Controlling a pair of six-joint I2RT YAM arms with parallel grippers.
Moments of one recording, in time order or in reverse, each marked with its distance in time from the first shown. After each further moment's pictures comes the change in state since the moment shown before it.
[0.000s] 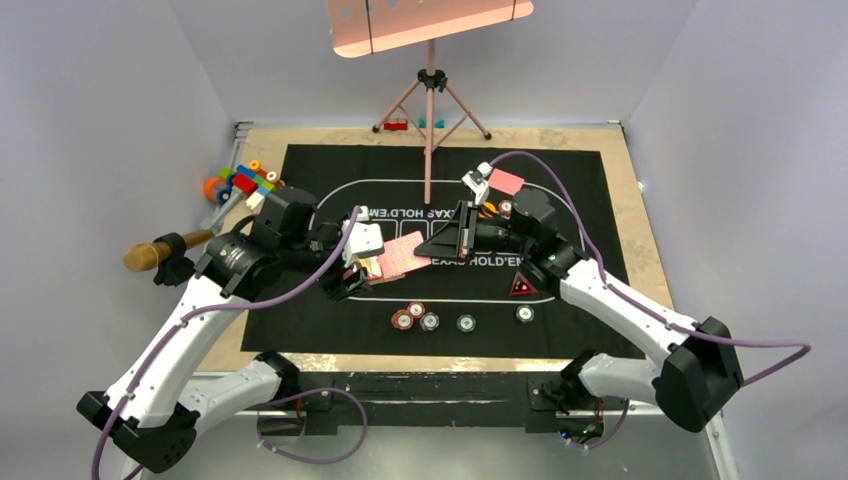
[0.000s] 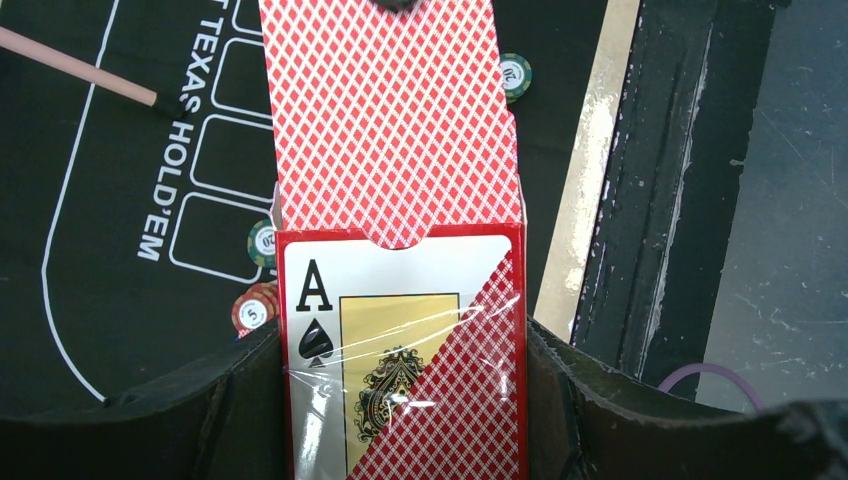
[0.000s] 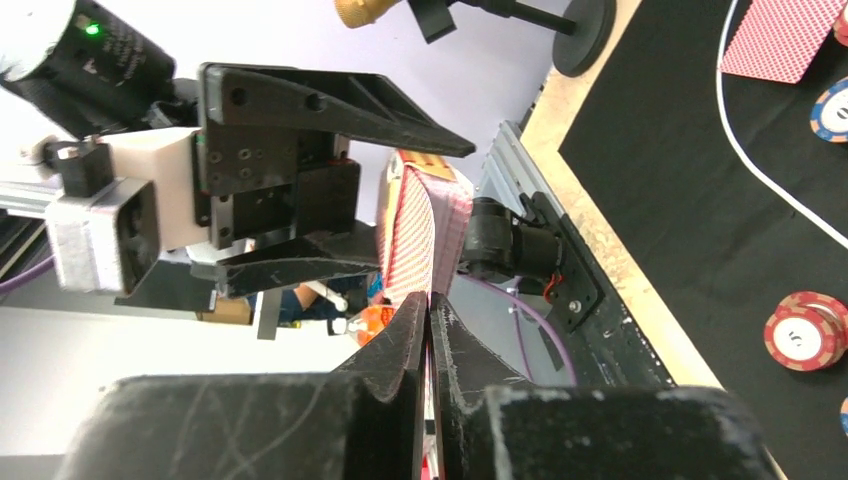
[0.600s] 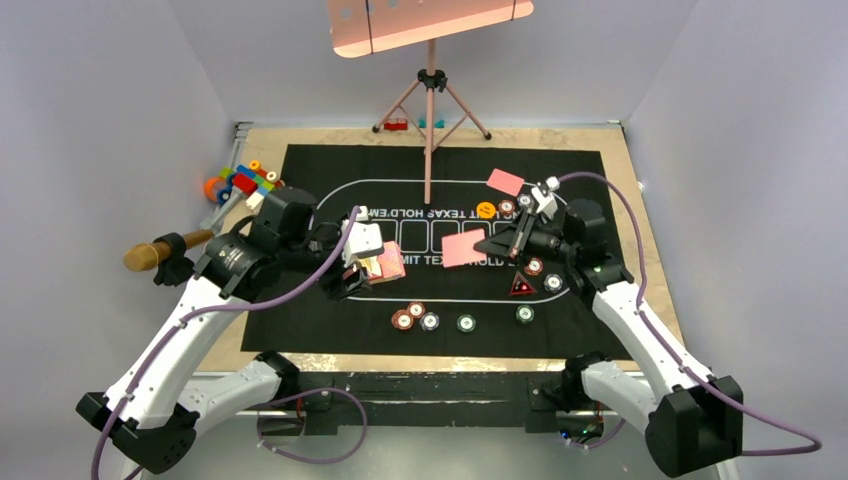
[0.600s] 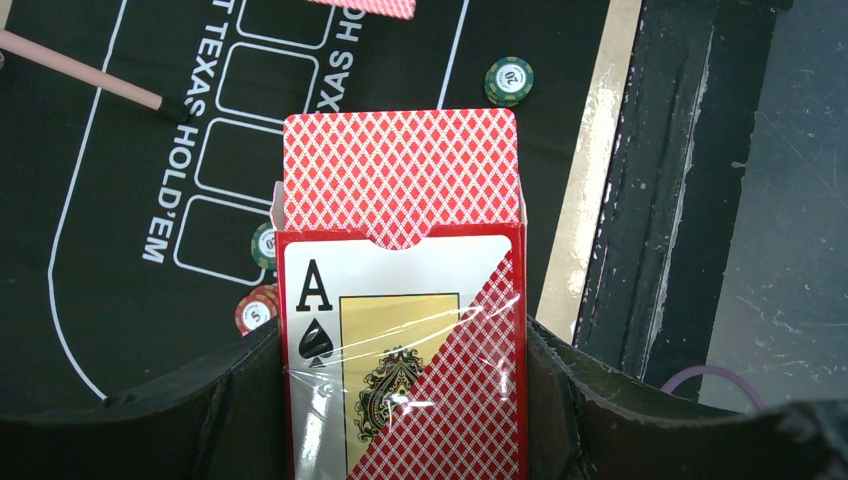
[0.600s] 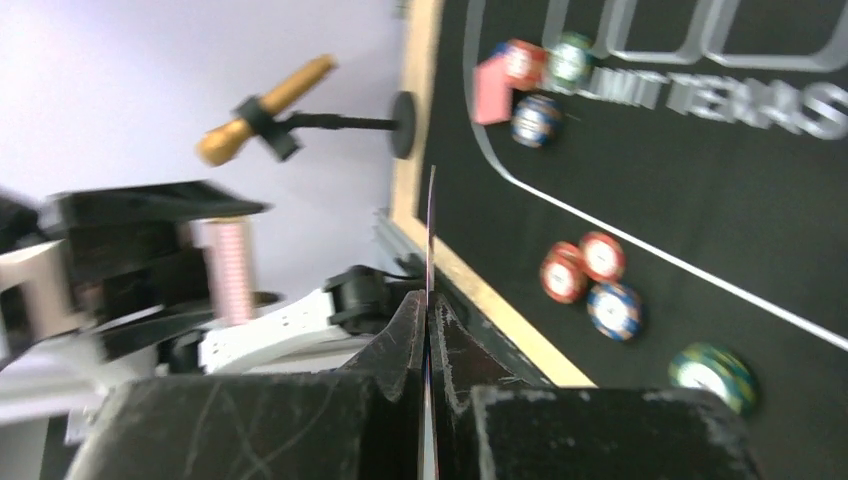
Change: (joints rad) left arm 0.000 -0.004 0.000 0.006 0.000 0.000; right arm -0.364 -0.224 -0.137 -0.266 -0.023 -0.131
